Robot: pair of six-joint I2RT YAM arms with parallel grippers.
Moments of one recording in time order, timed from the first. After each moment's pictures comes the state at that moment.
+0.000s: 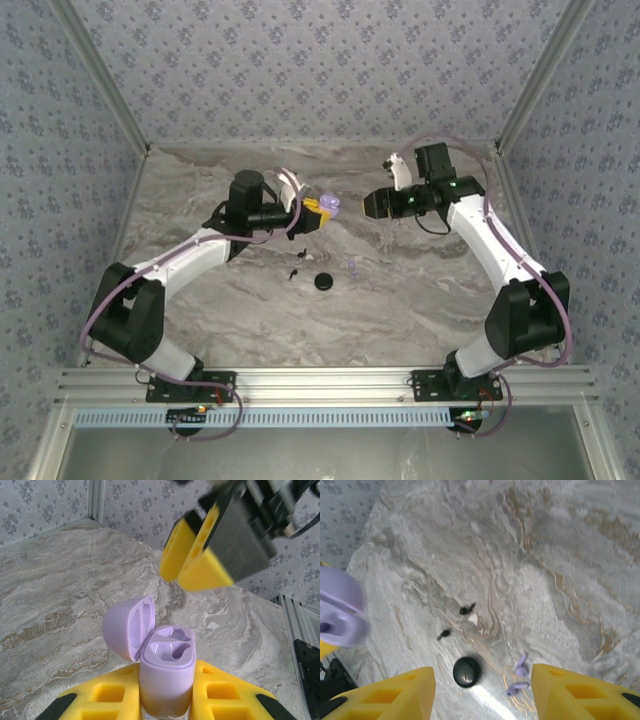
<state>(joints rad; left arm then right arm) -0.51 1.52 0.99 0.20 0.77 -0.06 0.26 1.52 1.33 -0.73 -0.57 0.09</state>
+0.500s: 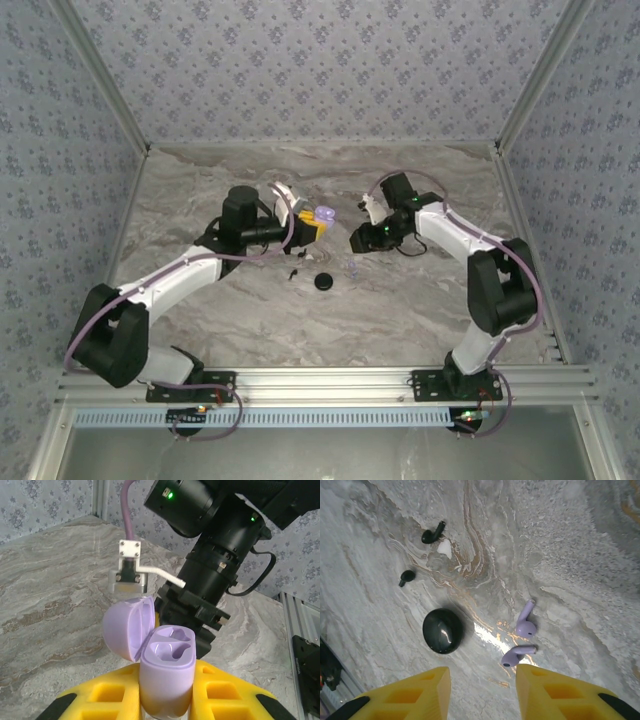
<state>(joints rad) -0.55 1.38 0.86 0.21 0.69 -0.08 0.38 1.71 1.20 -0.72 -0.53 0.09</state>
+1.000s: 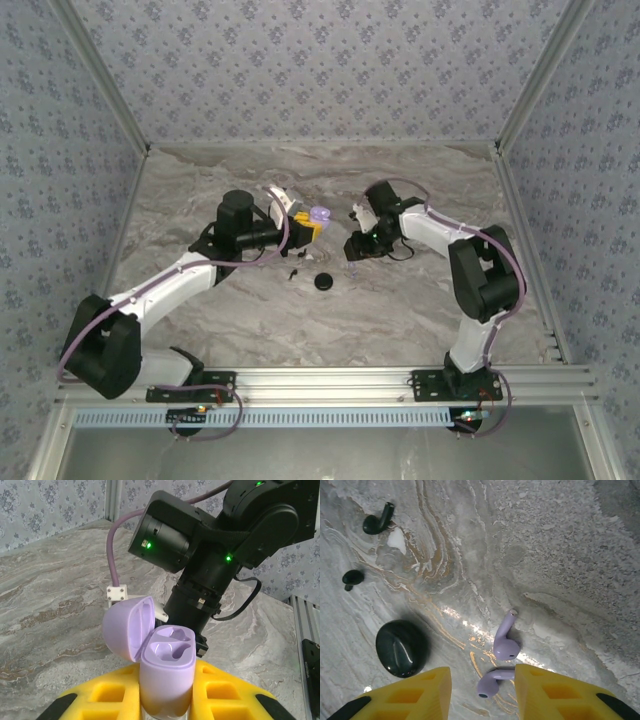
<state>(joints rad) -0.55 1.32 0.82 0.20 0.64 -0.07 0.44 1.82 1.20 -0.67 -0.42 0.12</state>
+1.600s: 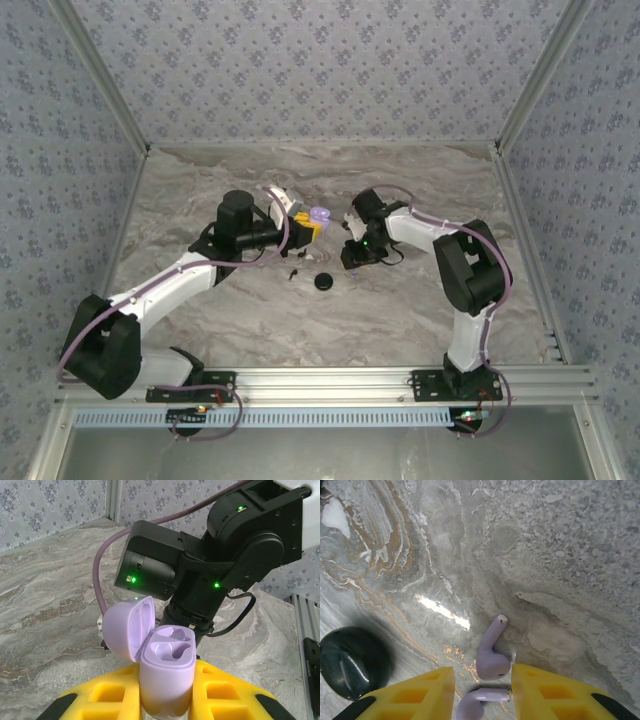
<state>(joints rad) -0.55 1.32 0.82 0.20 0.63 -0.07 0.50 1.90 1.23 -0.69 -0.30 0.12</state>
